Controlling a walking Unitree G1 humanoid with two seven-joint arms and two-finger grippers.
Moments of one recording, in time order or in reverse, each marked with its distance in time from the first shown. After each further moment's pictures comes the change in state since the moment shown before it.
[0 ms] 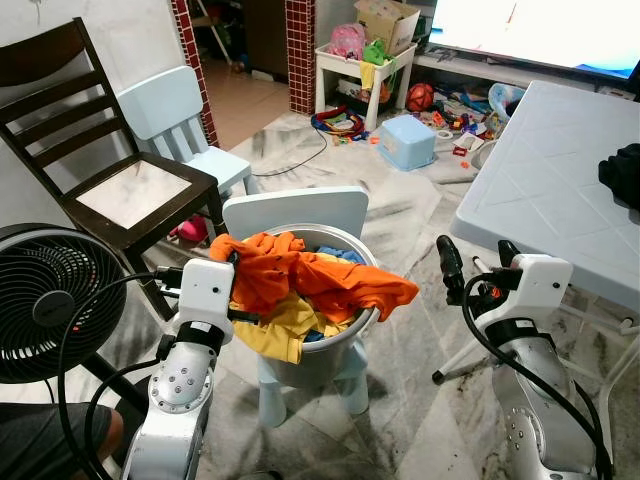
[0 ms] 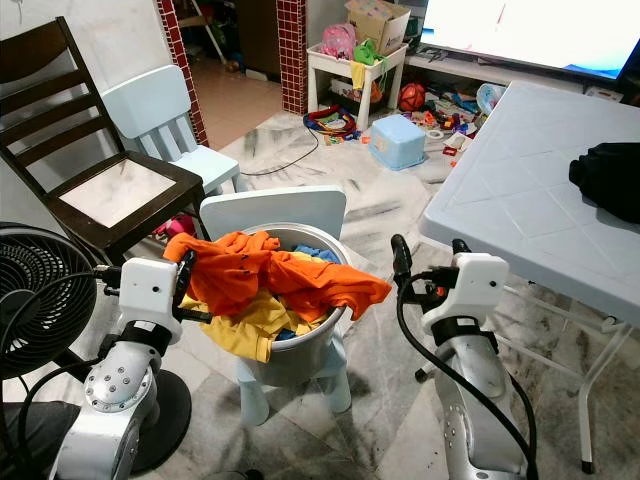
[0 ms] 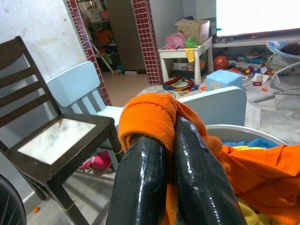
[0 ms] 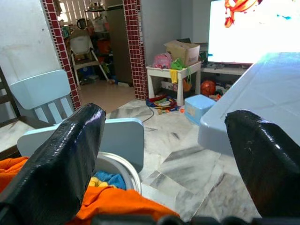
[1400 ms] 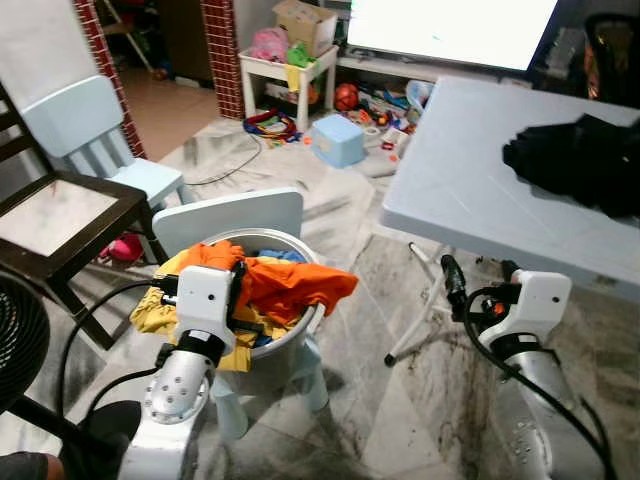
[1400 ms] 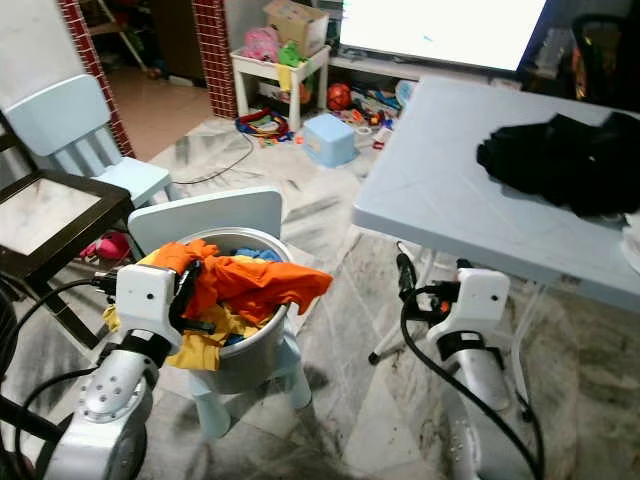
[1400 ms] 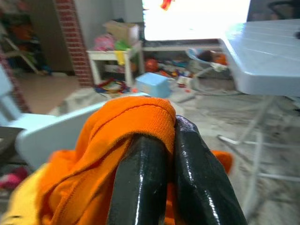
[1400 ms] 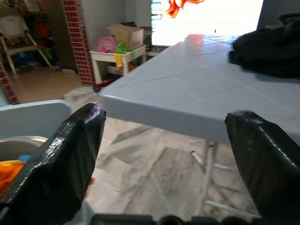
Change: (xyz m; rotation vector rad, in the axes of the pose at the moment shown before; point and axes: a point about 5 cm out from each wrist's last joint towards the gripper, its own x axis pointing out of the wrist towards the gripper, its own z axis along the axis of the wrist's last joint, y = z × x) left arm -0.011 -0.014 0.004 -0.099 0.022 -0.117; right arm -0.007 -0.014 -0.007 -0.044 0.077 -0.033
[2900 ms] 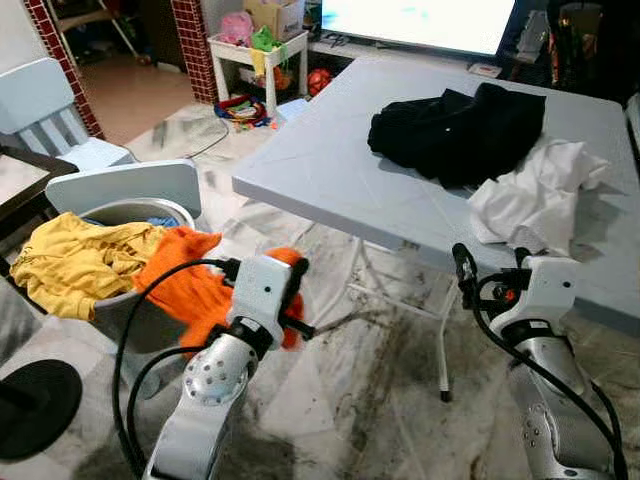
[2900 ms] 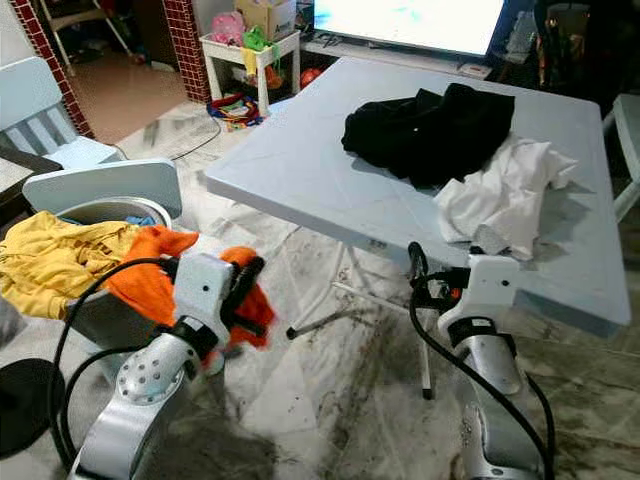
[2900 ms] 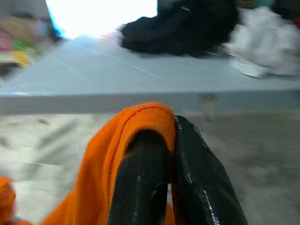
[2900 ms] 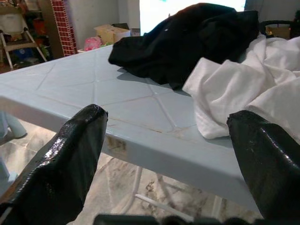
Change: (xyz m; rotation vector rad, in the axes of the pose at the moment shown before) left arm 0.015 -0.048 0.016 -0.042 0.023 -0.352; right arm 0.011 -0.003 0.007 -0.031 -0.010 0.001
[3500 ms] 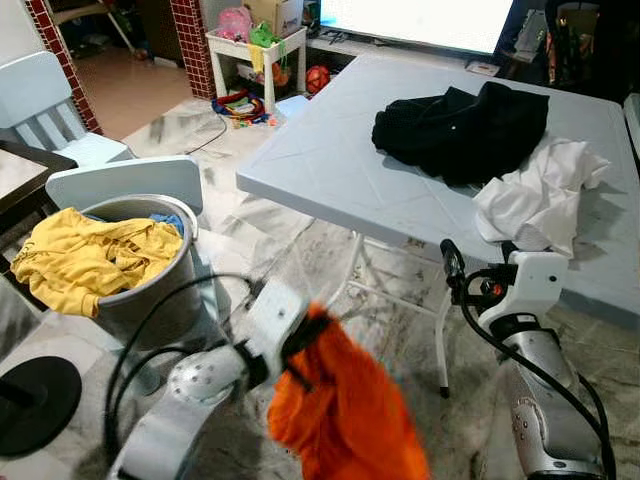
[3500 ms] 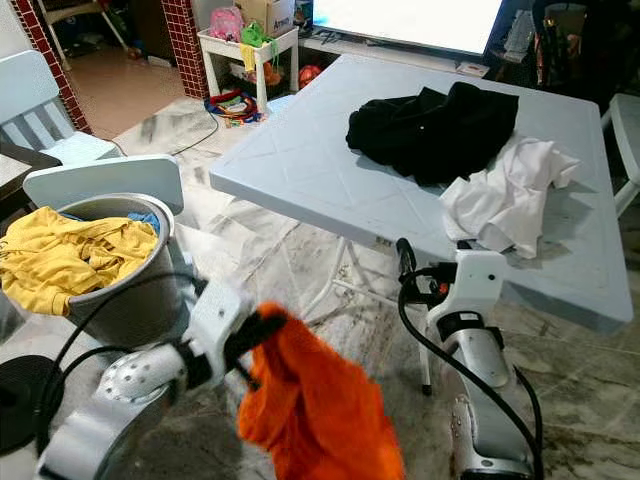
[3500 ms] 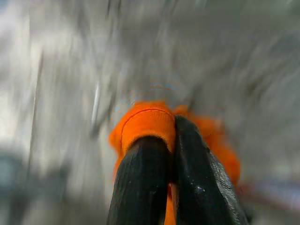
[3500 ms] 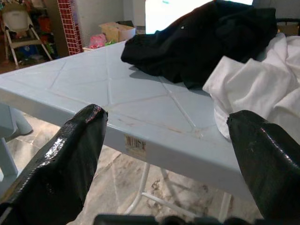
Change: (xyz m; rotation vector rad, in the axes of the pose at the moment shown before) left arm -0.038 0.024 -0.052 0.001 0.522 -0.179; right arm 0.006 0.007 -0.002 0.004 0.002 0.022
